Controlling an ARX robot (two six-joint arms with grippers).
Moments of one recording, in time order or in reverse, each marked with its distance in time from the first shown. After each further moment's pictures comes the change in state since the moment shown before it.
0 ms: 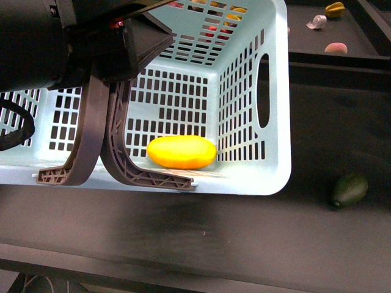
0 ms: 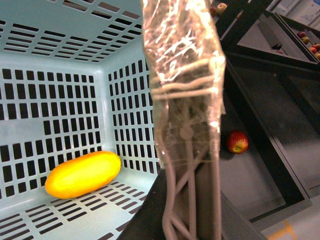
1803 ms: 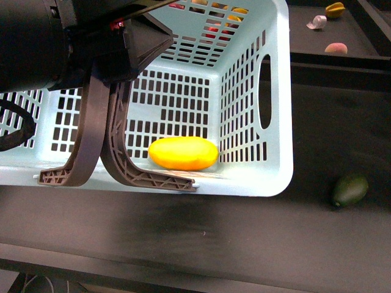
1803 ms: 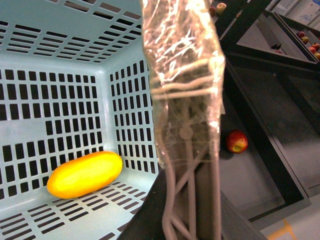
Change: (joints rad) left arm 0.000 0.000 0.000 0.000 0.000 0.000; right arm -0.125 -0.635 -0.324 -0.106 -0.061 -0.317
